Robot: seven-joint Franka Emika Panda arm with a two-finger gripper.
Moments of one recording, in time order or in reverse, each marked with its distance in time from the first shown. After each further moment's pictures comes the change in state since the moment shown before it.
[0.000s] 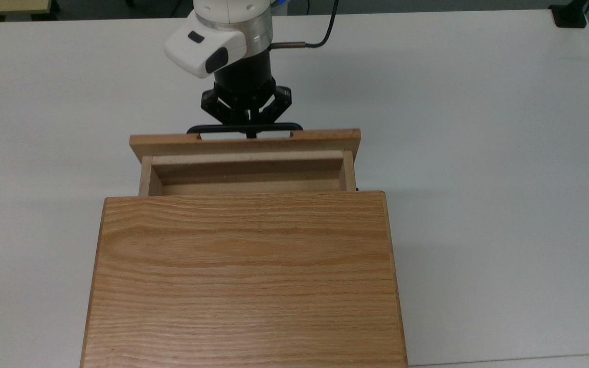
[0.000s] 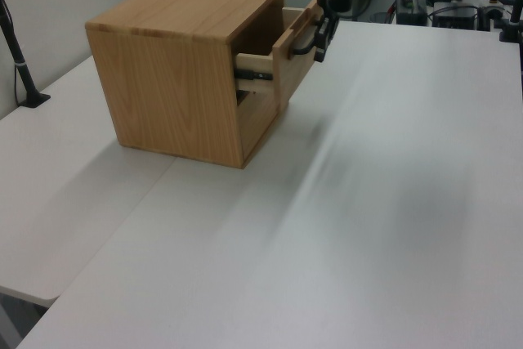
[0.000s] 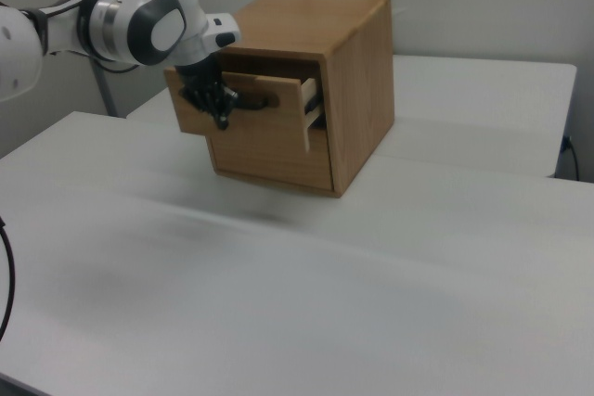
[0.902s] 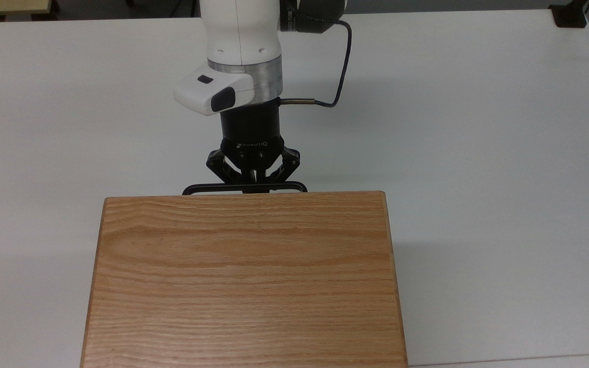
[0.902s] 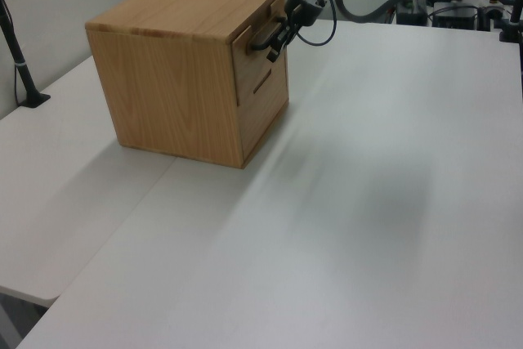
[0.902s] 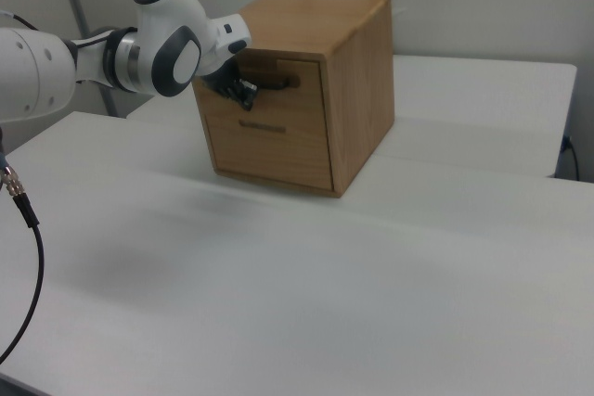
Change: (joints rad) arm 0.015 0.145 0.000 0.033 0.000 0.424 0.065
